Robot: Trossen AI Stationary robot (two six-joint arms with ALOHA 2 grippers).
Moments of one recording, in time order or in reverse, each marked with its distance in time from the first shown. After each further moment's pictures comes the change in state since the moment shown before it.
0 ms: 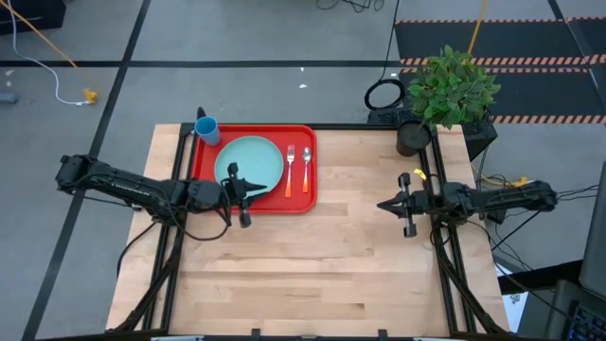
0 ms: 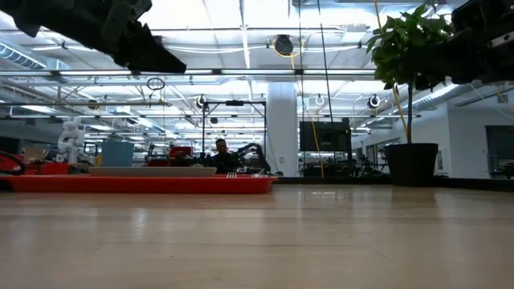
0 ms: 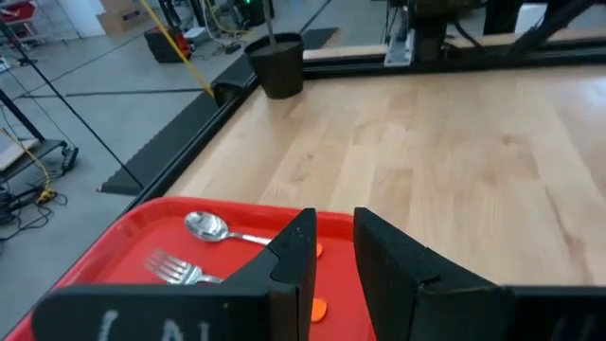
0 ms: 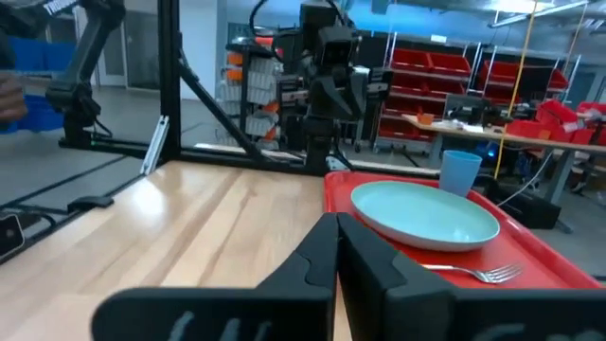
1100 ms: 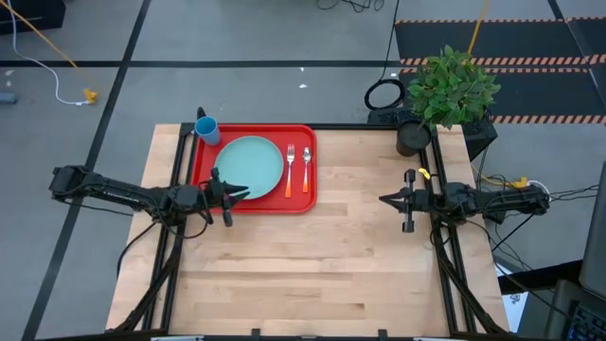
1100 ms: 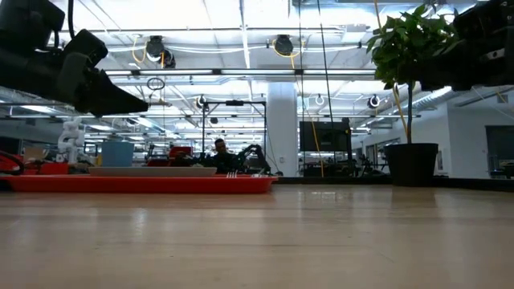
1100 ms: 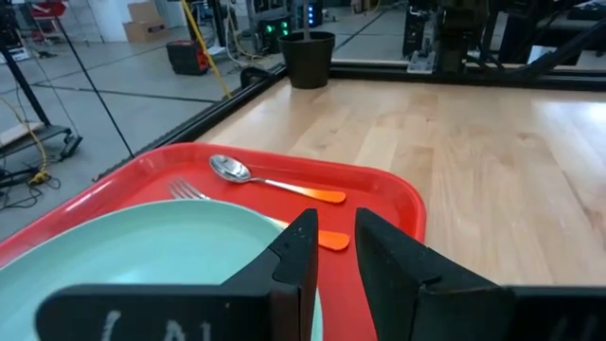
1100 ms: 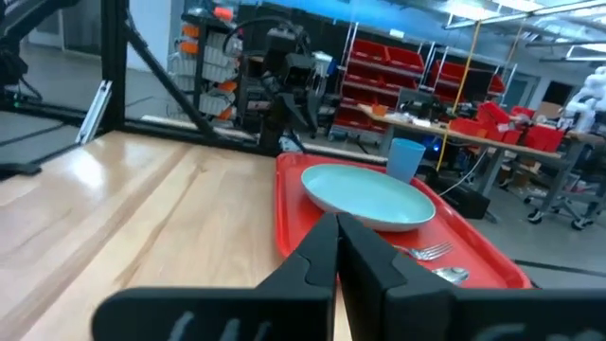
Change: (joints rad) left arm 0.042 -0.358 -0.438 0.208 0.014 -0.073; right arm 0.000 -0.146 0.000 -0.180 0.132 -0.094
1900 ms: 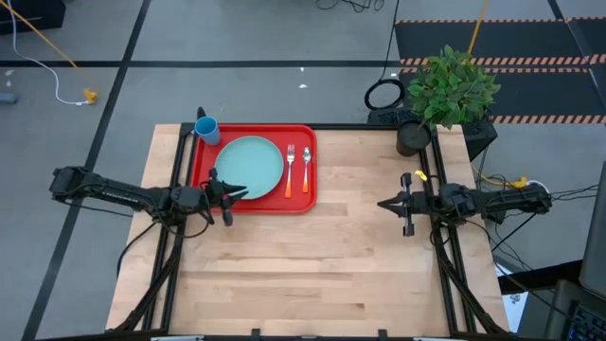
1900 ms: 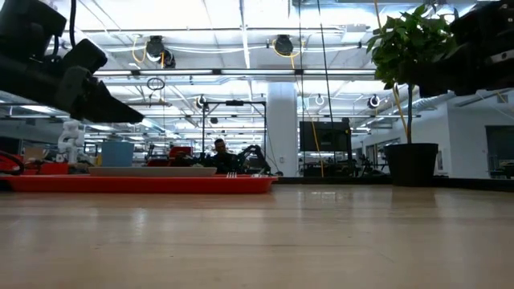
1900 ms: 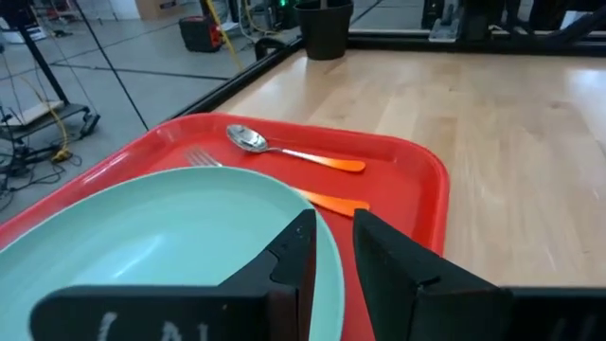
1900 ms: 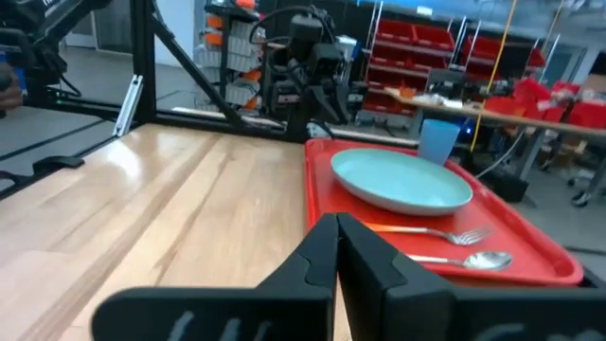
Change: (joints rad) left arm 0.000 -0.028 -0.003 -0.108 -0.044 -0.023; right arm 0.002 0.044 0.000 -0.023 -0.058 0.061
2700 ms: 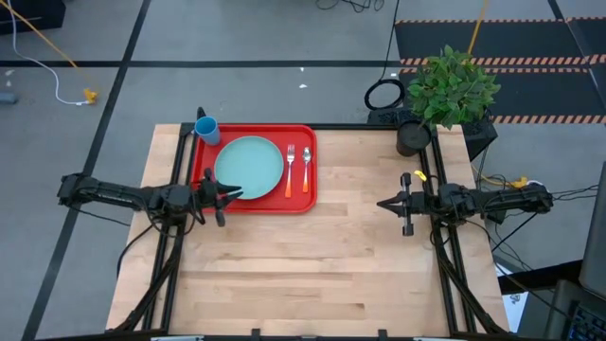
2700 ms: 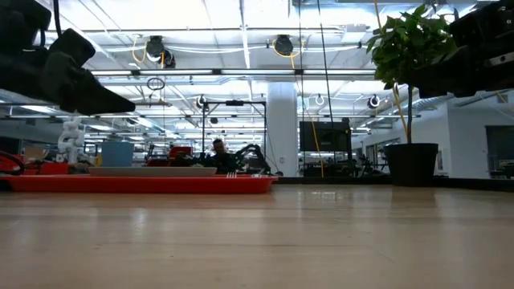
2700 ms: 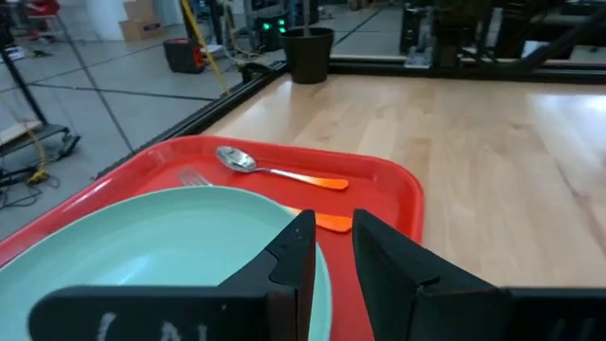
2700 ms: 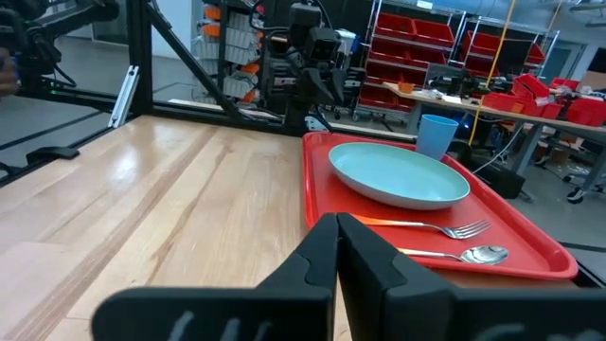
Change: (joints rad) left arm -0.023 -0.259 0.000 -0.204 0.024 0.024; right arm 0.000 0.021 0.000 0.019 0.001 -0.007
